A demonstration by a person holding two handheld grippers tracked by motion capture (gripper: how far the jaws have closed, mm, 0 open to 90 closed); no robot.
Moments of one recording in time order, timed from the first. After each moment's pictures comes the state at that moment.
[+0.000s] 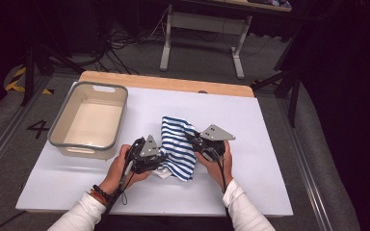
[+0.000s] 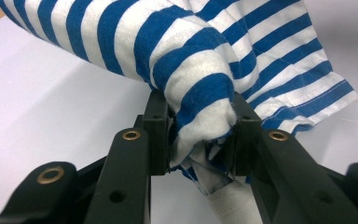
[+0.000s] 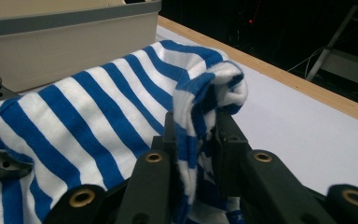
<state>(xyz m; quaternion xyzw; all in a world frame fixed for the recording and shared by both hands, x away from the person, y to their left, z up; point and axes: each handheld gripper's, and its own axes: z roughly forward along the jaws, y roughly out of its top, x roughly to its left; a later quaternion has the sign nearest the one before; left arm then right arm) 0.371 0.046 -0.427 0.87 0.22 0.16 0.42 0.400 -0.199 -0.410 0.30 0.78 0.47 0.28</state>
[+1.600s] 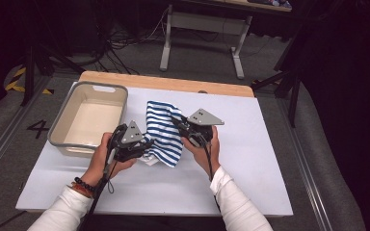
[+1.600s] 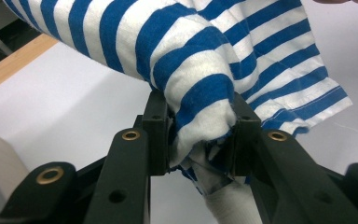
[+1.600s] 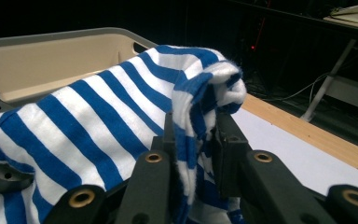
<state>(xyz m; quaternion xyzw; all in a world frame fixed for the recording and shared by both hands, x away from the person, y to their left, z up) 0.380 0.088 -0.387 0.85 0.25 0.20 0.41 0.421 -0.156 -0.374 0.29 0.76 0.51 0.28</state>
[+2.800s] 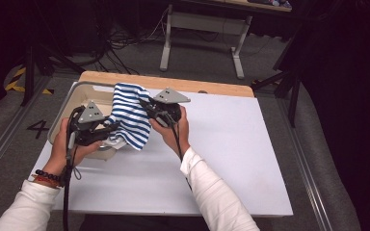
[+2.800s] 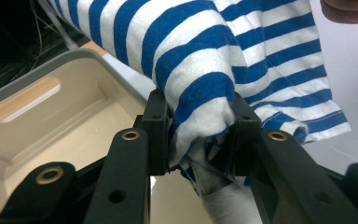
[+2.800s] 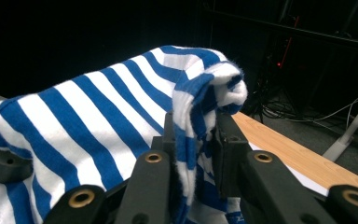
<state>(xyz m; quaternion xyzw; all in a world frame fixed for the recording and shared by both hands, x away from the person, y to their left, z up) 0.395 0.179 -0.350 0.83 0.32 0.24 0.40 0.460 -0.066 -0.348 0.27 0.76 0.54 0.25</state>
